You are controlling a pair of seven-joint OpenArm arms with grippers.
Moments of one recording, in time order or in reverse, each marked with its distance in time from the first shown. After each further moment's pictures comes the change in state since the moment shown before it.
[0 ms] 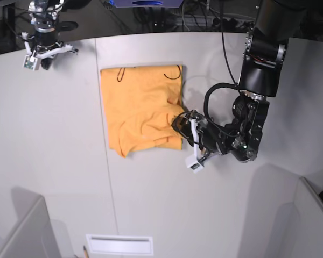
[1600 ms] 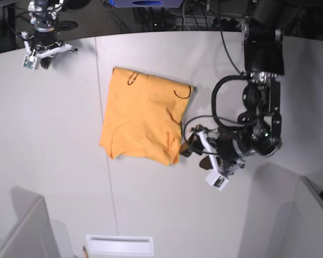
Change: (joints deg) left arm 9.4 0.0 -12.7 28.3 0.5 11.0 0.1; right arm -0.3 -0.1 0.3 0.0 0.0 0.0 0.0
